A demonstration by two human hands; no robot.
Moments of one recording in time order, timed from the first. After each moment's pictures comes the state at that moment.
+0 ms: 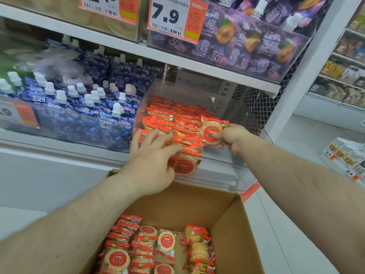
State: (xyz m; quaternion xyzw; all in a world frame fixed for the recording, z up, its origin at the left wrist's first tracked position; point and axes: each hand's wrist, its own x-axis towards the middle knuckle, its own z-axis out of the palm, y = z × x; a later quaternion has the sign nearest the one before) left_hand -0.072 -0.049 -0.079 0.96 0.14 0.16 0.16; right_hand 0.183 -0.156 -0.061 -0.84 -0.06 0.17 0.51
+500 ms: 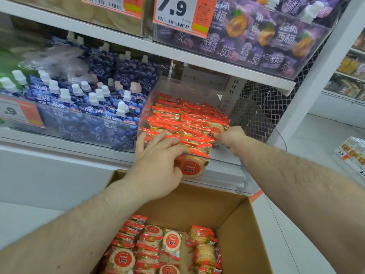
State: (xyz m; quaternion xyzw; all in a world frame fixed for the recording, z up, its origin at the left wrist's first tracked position) left_hand -0.069 -0.049 -0.087 0.95 0.15 0.19 0.18; right_hand 0.203 -0.137 -0.092 -0.92 -0.06 0.10 0.38
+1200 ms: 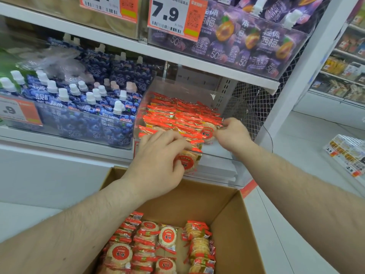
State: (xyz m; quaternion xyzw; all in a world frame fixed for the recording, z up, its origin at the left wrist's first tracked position) left_hand -0.078 -0.058 -0.087 0.91 0.03 0.35 0.20; right_hand 0.132 -0.173 -0.052 -0.93 -0.19 0.01 0.32
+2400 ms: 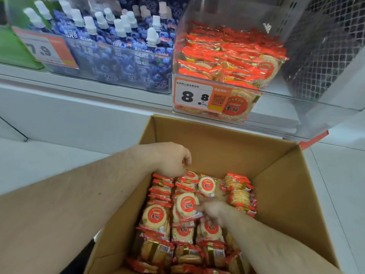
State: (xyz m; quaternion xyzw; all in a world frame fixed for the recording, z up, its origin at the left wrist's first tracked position) left_hand -0.106 -0.027 -0.171 0.94 0.12 -0.25 0.22; right_hand -0.030 -0.205 -0.370 -0.78 0.02 0.55 0.29
